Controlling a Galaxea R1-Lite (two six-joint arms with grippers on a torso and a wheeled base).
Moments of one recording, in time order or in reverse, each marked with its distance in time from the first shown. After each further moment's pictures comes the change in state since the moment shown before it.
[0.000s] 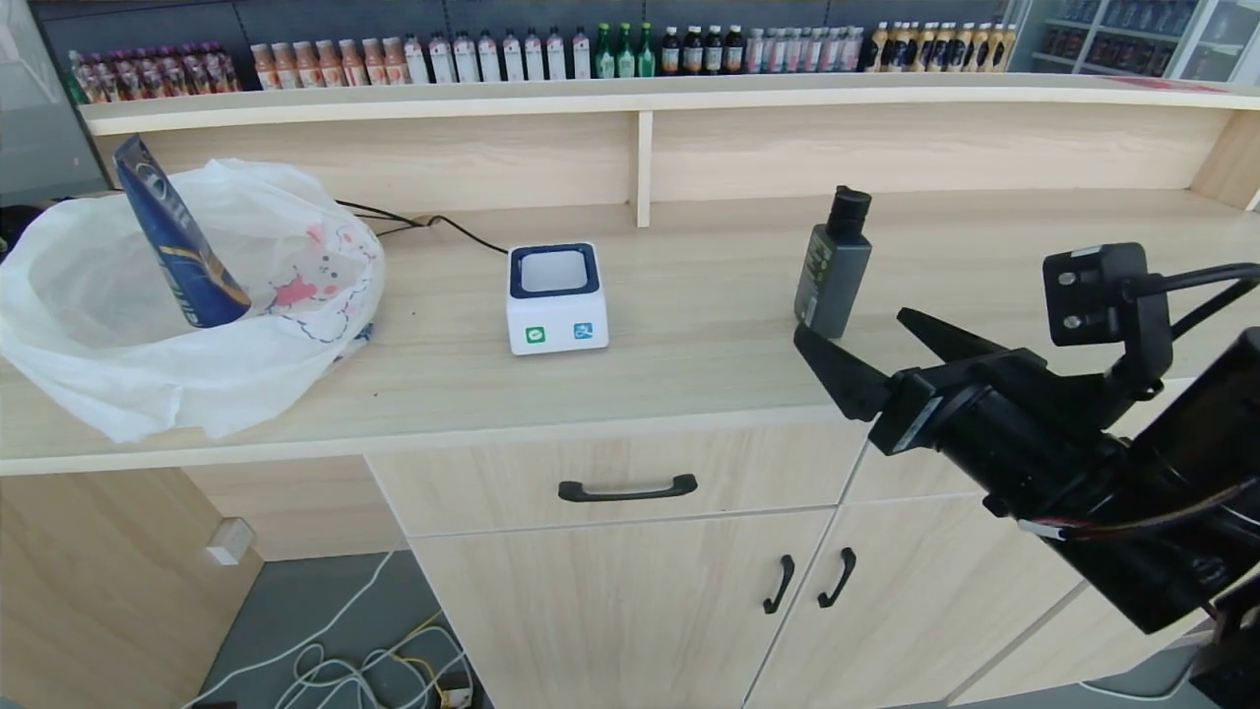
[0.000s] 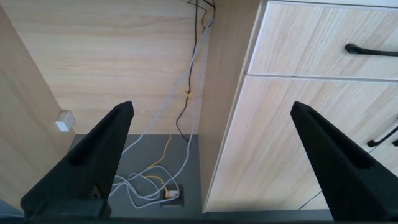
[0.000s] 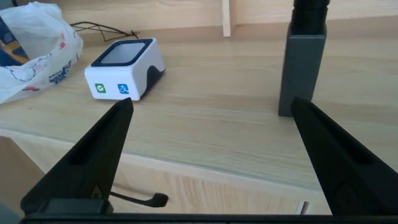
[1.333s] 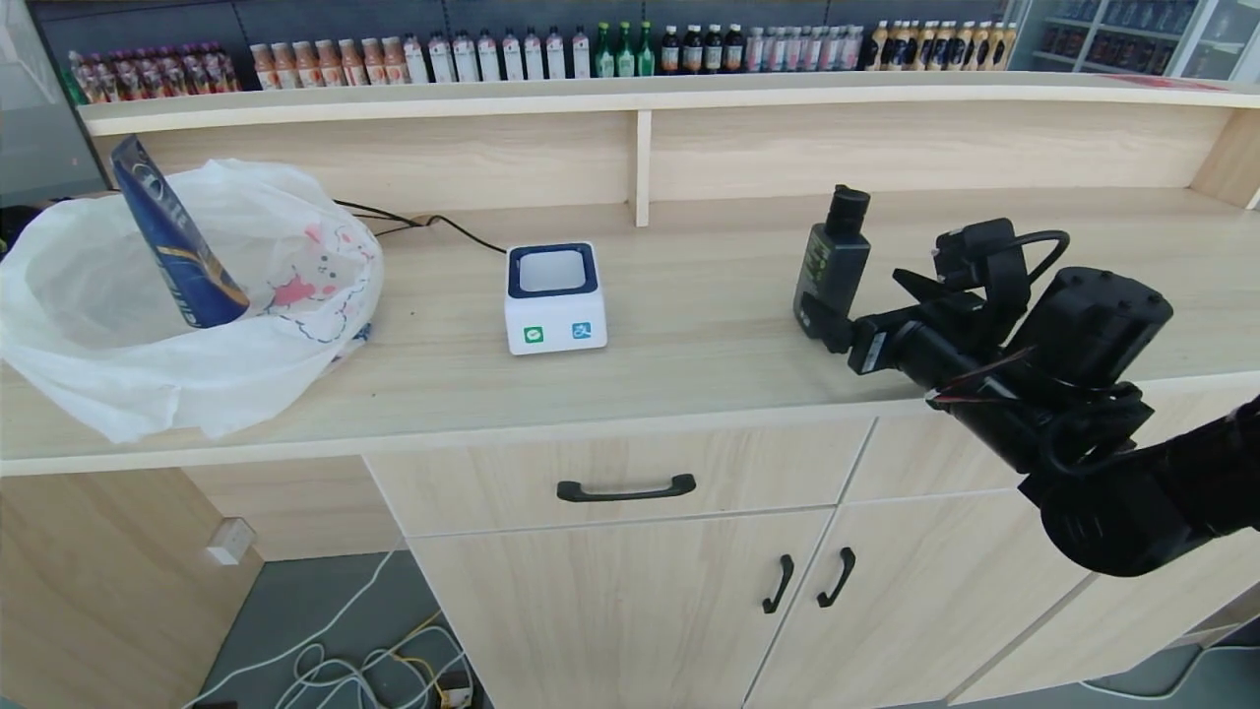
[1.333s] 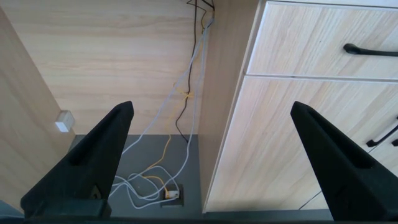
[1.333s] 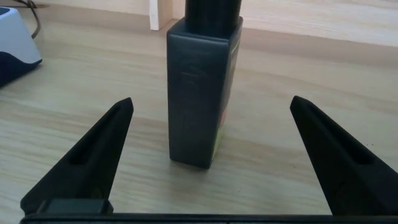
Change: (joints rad) left arm 0.000 0.000 0.000 0.000 0.000 0.000; right arm -0.292 0.311 -0.325 0.024 0.192 -0.153
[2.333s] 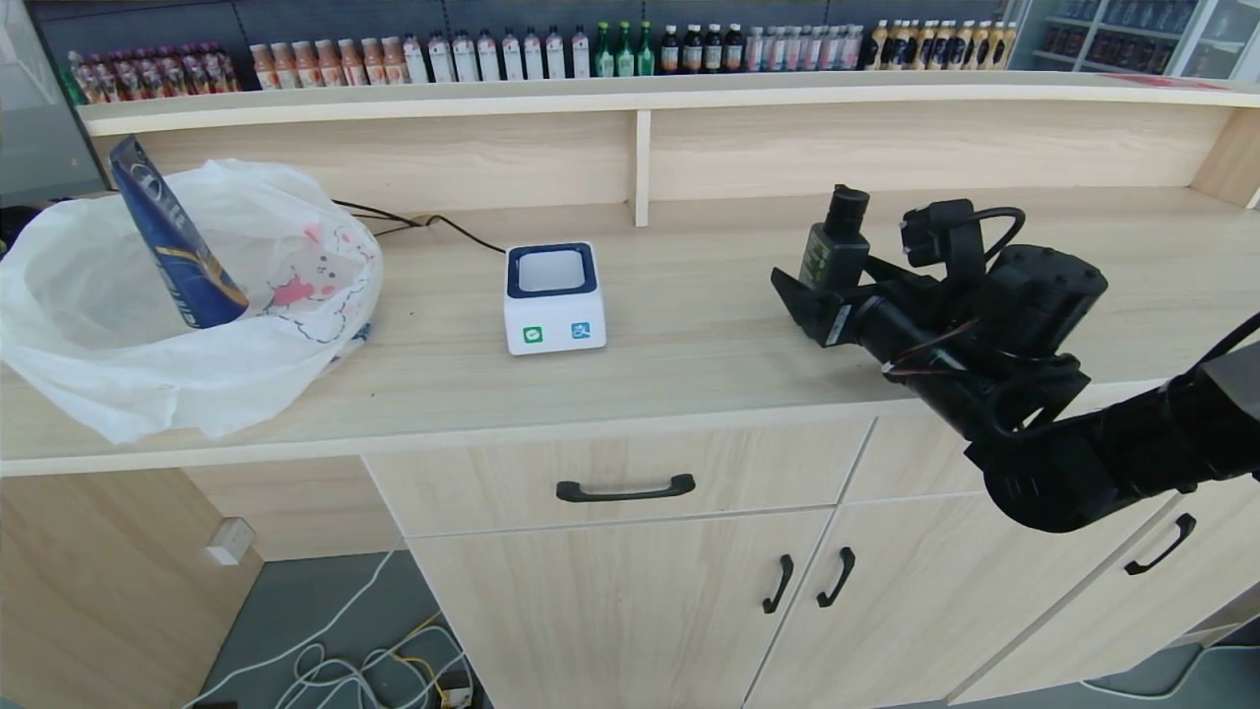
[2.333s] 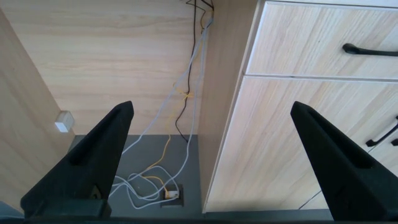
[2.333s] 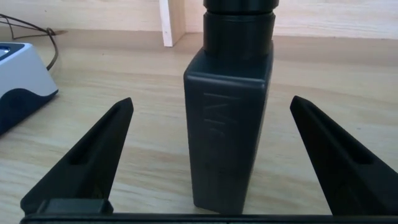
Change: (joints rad) left arm 0.000 0.000 0.000 0.000 0.000 0.000; right arm 0.030 0.084 -0.175 0.057 0.003 0.090
